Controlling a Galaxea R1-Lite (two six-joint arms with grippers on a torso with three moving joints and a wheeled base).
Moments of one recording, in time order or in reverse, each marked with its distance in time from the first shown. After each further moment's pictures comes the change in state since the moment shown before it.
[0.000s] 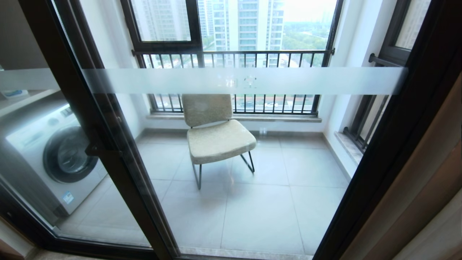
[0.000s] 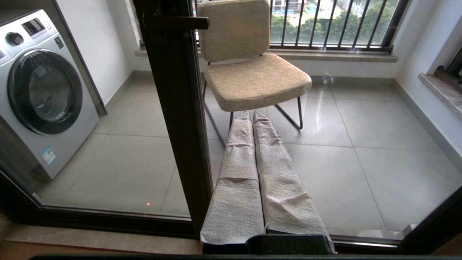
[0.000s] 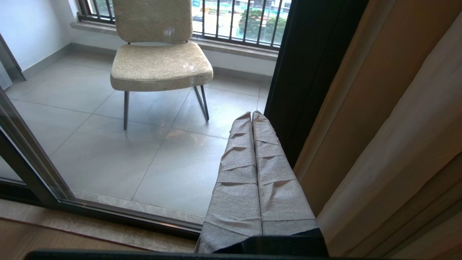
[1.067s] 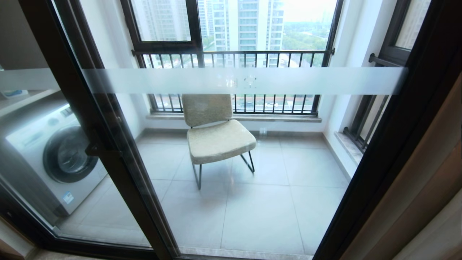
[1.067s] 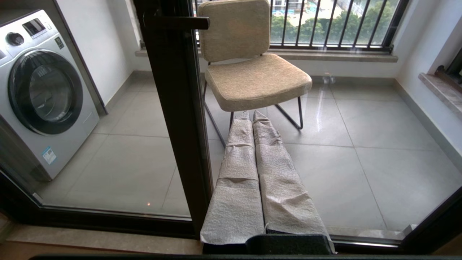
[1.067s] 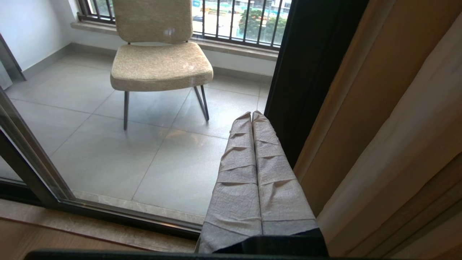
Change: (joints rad) left arm 0.000 0.000 0.000 0.000 0.000 0.002; right arm 0.000 -0.001 0.000 0.000 0.000 -0.001
